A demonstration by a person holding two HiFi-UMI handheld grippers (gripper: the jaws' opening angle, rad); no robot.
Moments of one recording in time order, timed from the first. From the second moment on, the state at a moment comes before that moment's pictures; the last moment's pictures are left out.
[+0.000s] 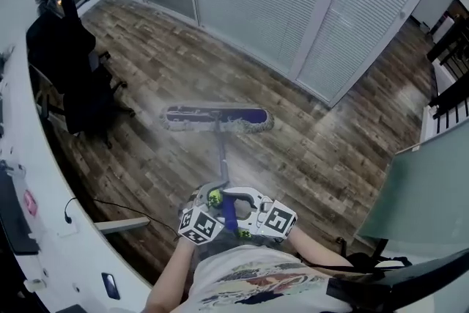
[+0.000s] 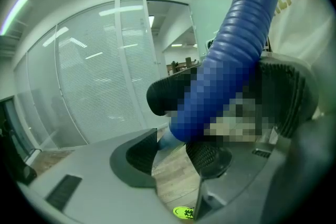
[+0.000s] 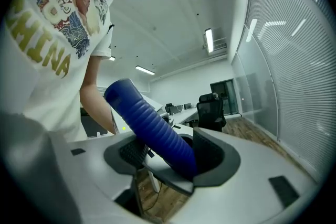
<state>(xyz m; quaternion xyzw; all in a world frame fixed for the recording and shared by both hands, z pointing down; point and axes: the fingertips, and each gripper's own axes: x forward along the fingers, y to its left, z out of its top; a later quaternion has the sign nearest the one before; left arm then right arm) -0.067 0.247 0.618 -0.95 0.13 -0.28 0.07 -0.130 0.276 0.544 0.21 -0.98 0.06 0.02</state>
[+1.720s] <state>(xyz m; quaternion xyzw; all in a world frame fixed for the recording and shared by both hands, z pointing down) -0.048 -0.221 0.619 -0.94 0.12 -0.31 0.07 -0.109 -0.191 0.536 0.18 -0.98 0.07 -0.05</state>
